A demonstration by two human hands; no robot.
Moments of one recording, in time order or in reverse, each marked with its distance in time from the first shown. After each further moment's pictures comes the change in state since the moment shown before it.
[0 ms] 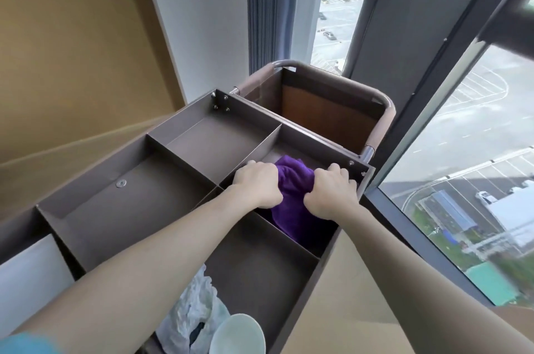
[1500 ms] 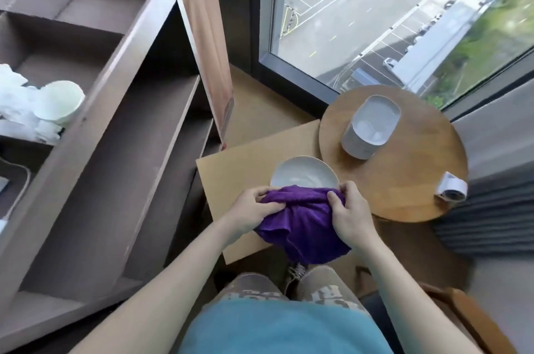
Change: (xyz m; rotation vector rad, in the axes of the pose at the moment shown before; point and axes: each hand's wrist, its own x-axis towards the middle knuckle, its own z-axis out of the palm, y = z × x) left_hand -0.387 0.205 0.248 -1.140 -0.751 -0.001; right_hand -0.498 0.269 0.205 0.815 0.211 0.590
